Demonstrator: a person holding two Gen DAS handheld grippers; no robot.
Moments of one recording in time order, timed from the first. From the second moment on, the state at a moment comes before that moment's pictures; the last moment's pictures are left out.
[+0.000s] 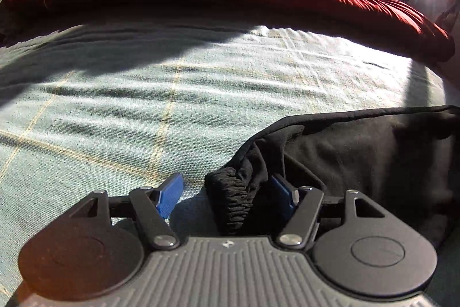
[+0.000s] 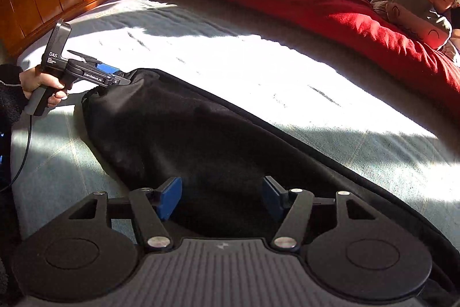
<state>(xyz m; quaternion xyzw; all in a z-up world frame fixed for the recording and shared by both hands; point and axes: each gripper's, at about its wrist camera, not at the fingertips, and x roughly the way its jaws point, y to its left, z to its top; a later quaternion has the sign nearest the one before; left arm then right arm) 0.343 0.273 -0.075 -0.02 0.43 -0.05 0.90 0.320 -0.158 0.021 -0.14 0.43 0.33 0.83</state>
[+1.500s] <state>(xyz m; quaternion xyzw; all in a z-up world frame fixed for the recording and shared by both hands) 0.367 0.275 -0.008 -0.02 0.29 0.01 0.96 0.480 -0.135 -0.033 -0.32 0.37 0.31 0.82</state>
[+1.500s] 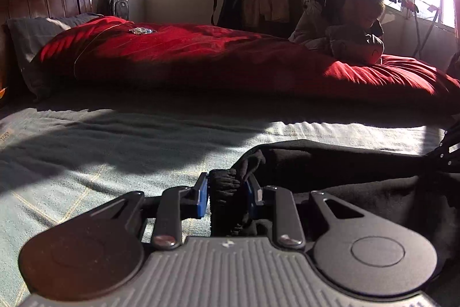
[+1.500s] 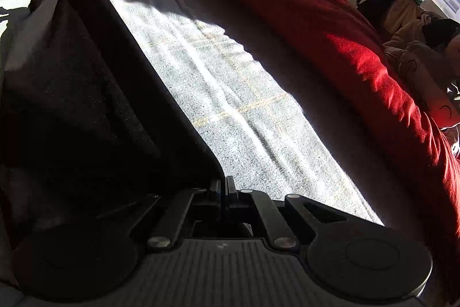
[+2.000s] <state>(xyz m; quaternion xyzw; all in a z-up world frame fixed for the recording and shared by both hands) 0.455 0.303 -0.050 -0.01 0.37 0.06 0.93 0.556 -0.096 -0.065 -0.27 0.39 0.25 0.85</state>
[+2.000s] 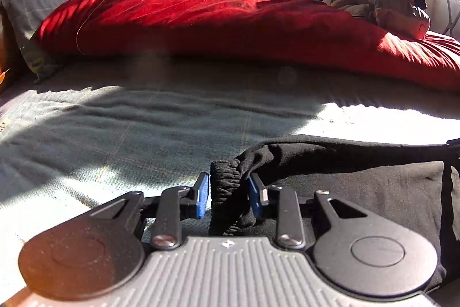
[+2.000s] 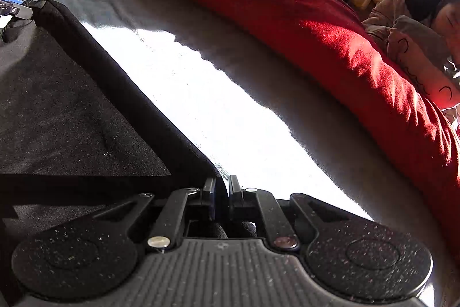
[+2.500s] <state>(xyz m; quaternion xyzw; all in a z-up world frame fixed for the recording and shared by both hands) 0.362 0.314 -0.042 -0.25 0.39 0.02 0.89 0.423 -0.143 -0.013 -0.17 0.40 0.31 0.85</state>
